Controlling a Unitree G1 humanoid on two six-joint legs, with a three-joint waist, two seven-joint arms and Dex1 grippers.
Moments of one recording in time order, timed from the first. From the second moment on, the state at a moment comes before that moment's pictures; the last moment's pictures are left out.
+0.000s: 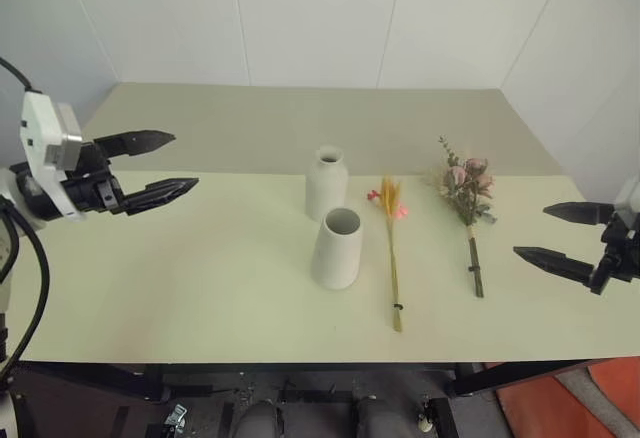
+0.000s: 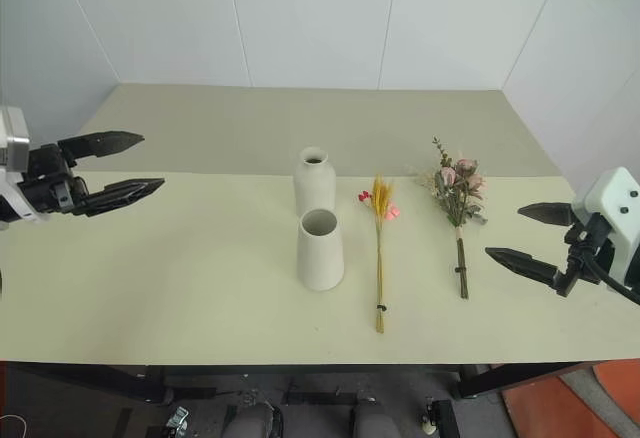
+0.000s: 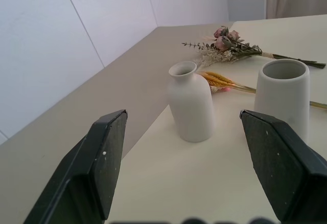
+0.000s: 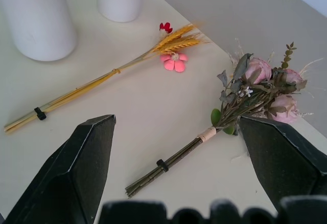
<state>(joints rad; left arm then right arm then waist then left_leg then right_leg) -0.44 1.00 0.37 -0.08 -0.66 0.40 -1.14 0.03 -1.09 -0.63 -0.32 0.53 0.57 1.06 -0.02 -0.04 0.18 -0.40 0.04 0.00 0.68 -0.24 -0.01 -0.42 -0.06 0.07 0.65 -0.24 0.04</state>
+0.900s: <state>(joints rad) -0.68 0.97 0.08 0.02 -0.46 0.34 -1.24 -0.60 -0.85 -0.01 -0.13 0.38 1.21 0.43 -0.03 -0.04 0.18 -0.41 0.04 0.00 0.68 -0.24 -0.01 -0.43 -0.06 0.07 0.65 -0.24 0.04</state>
